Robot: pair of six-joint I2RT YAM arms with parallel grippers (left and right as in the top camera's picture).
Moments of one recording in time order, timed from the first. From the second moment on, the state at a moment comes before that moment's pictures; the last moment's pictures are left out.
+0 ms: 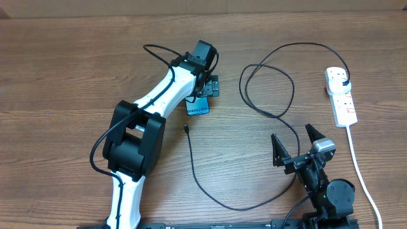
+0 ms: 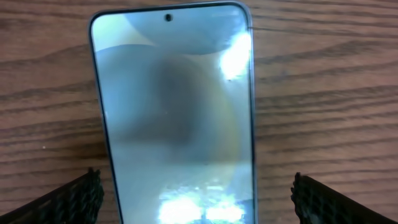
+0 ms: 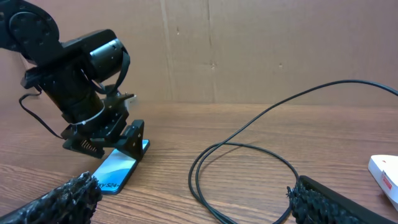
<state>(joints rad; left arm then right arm) -0.46 2.20 1.67 -0.76 -0.09 -0.53 0.12 0.01 0.02 -0.02 -0.18 0.10</state>
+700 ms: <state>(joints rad) -0.45 2.25 1.69 -0.78 -0.12 -0.55 0.12 0.01 0.02 -0.02 -0.18 0.10</state>
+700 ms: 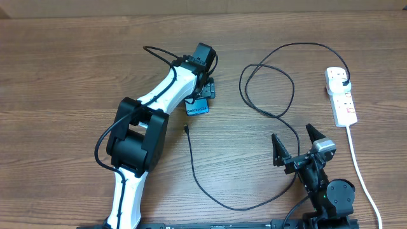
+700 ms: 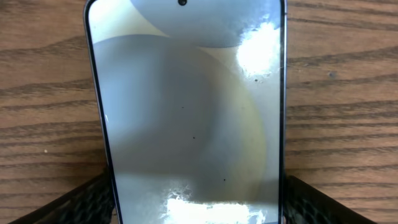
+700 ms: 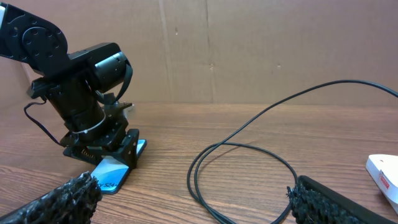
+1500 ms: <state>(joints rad) -0.44 2.25 1.69 -0.78 -0.12 -0.55 0.12 0.01 0.02 -0.02 -0.18 0.10</state>
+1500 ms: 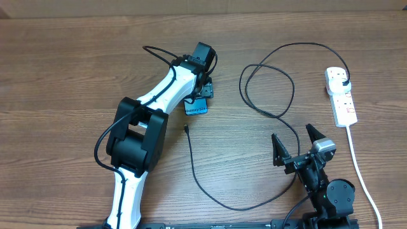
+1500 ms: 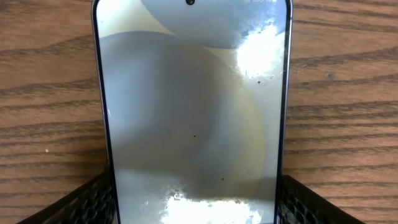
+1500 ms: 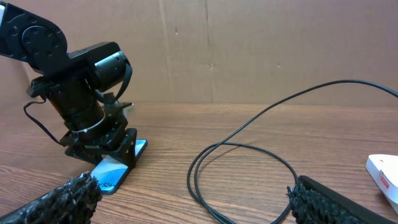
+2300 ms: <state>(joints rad) -0.37 2.30 2.05 -1.29 0.01 -0.55 0.12 0.01 0.02 -0.02 -0.18 0.10</state>
